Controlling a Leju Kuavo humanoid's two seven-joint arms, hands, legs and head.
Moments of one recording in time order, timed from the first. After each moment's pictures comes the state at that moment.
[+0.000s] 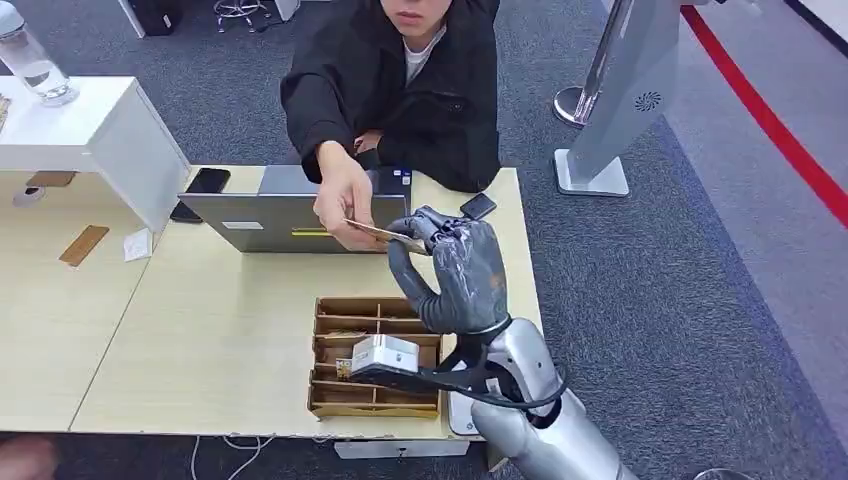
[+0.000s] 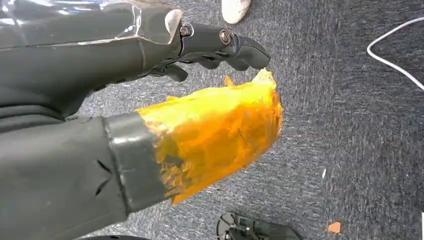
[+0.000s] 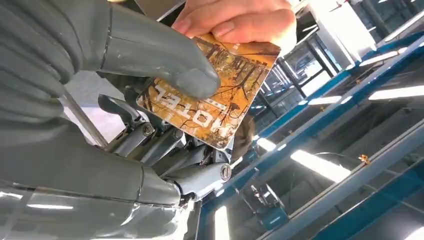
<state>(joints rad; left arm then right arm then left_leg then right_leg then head) -0.10 -0.28 1.06 -0.25 -1.12 0.48 -0.14 -0.35 0.08 0.69 -1.68 0.95 -0.36 -0.03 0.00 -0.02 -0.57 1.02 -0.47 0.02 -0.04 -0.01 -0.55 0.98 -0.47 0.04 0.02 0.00</state>
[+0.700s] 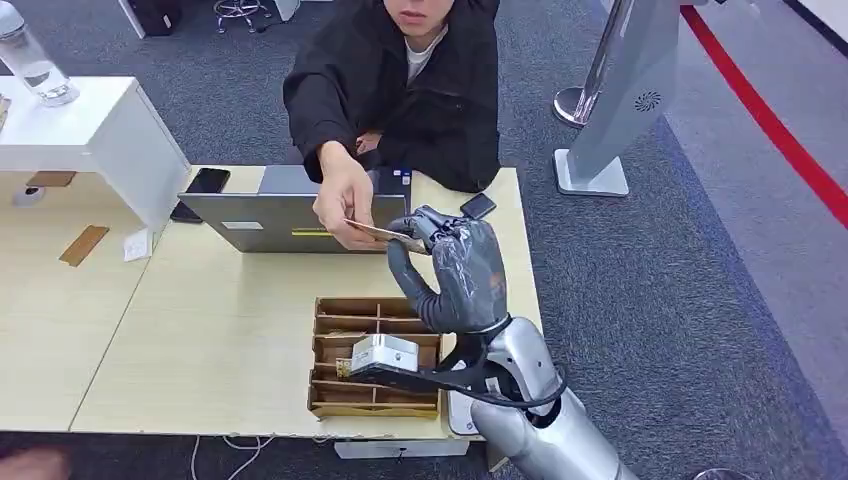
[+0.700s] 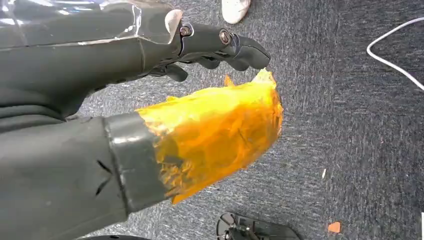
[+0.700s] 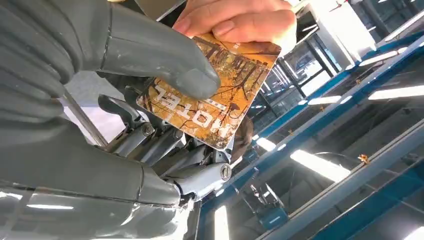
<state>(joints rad) -0.10 -0.28 1.06 -0.25 -1.12 0.48 -0.14 -0.35 0.08 0.69 -1.68 0.95 -0.36 -0.03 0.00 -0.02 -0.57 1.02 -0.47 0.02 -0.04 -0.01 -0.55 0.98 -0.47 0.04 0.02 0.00</state>
